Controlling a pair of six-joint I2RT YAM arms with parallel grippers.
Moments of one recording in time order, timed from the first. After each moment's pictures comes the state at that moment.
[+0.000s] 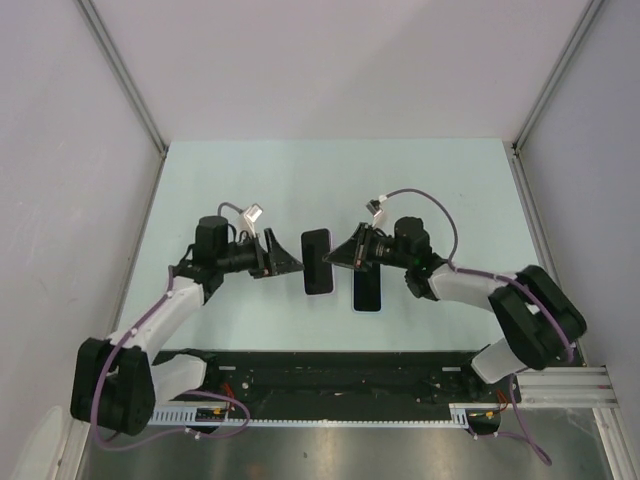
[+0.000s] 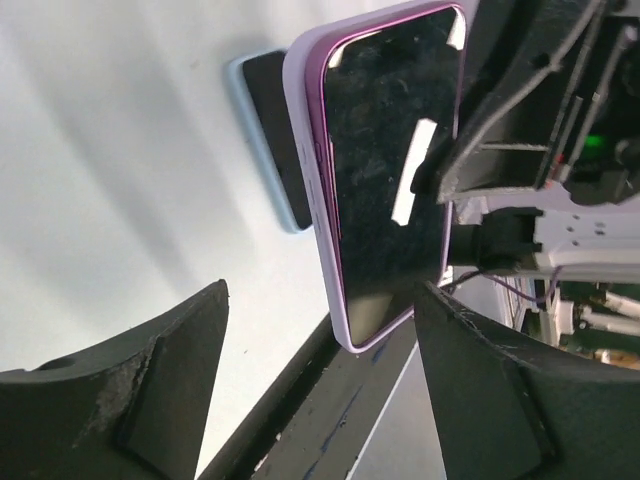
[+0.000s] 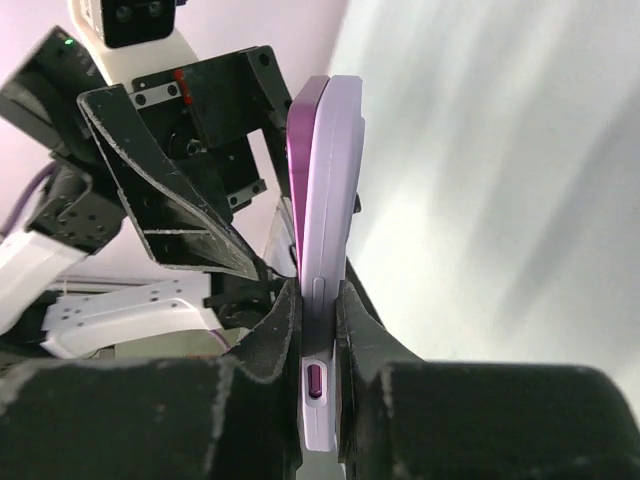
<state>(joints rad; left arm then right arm) -0.24 1.14 0.57 -0.08 0.79 -0.58 0.63 1.56 0.65 0.70 -0.63 1.07</state>
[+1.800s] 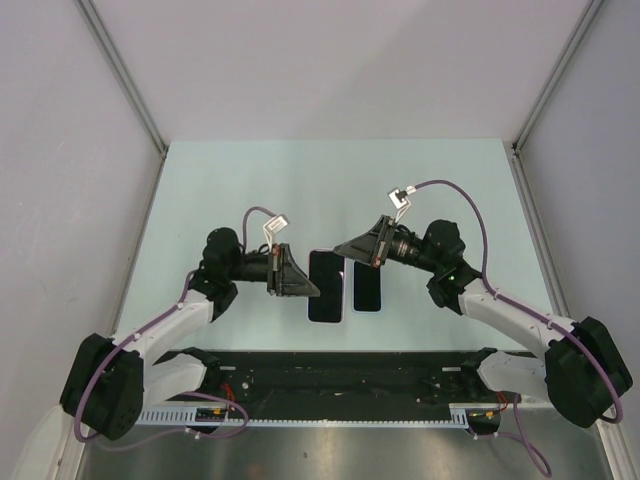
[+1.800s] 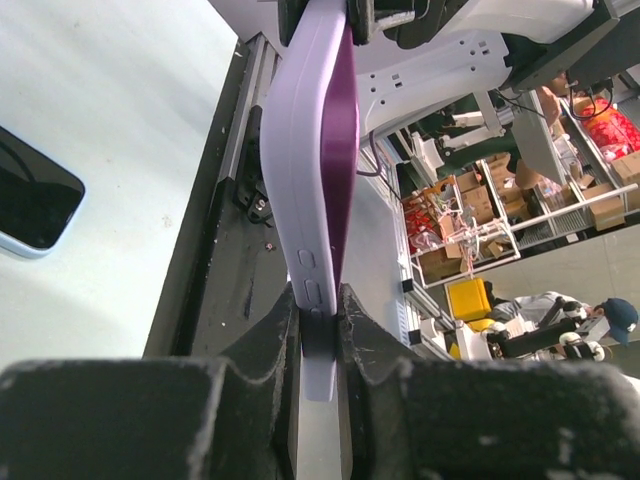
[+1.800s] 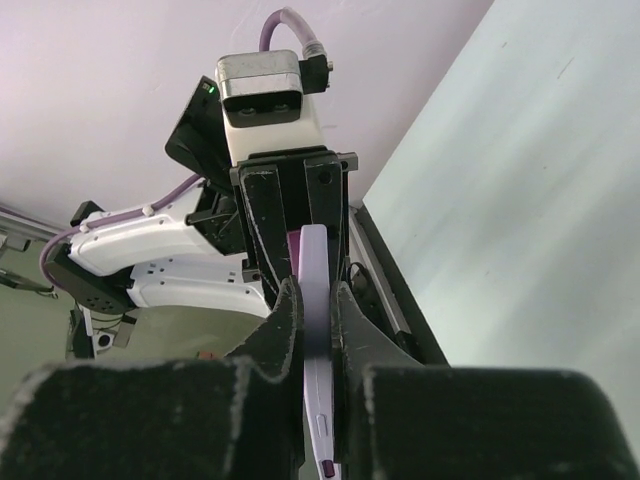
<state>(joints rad) -0.44 1.08 0.48 0.53 1.18 -0.88 0.61 1.17 0.62 0.63 -0.62 1.05</state>
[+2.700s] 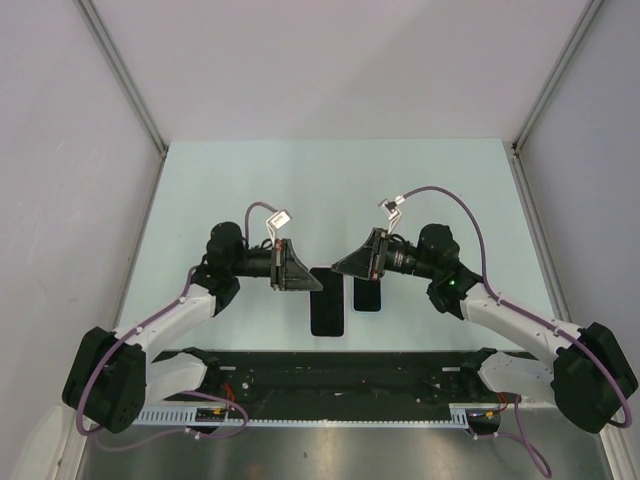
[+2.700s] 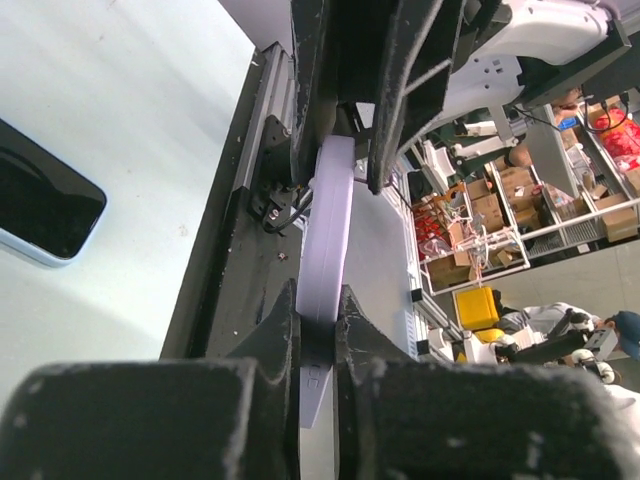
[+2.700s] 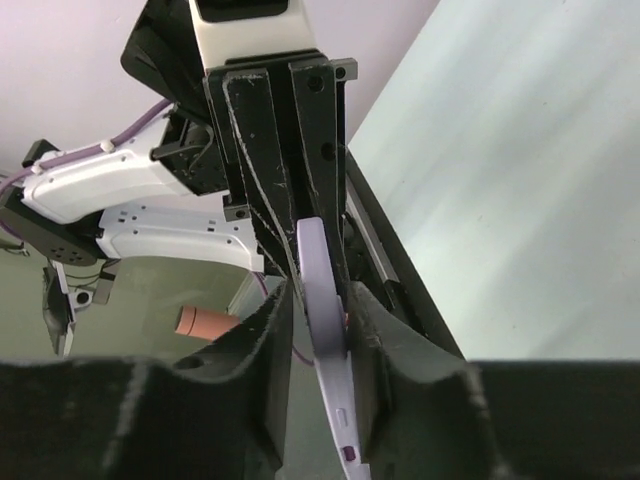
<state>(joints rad) -0.44 1.12 0.52 0.48 1.15 -0.85 0.67 1.12 0.62 0.48 -0.65 0.95</state>
